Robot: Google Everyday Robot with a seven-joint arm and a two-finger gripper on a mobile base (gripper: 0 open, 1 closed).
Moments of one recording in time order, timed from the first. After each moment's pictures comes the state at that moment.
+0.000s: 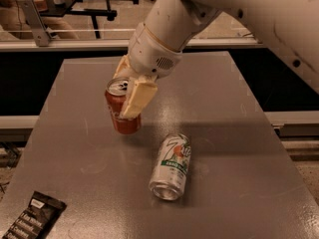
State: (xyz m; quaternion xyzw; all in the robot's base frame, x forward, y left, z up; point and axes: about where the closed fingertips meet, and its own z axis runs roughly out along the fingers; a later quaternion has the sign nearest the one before) arm 0.477 0.071 0.927 -0.80 0.52 0.19 0.23
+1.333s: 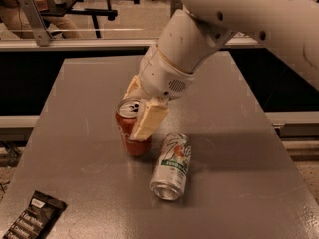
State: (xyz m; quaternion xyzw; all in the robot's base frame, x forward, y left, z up) arm 0.438 0.046 0.906 -0.79 0.54 0.20 0.21
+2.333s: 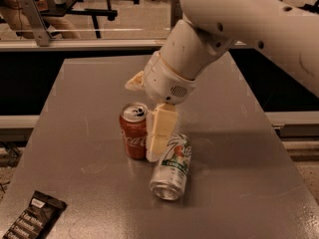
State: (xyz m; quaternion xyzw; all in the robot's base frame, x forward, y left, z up) arm 0.443 0.039 0.889 -0.78 0.56 0.20 0.20
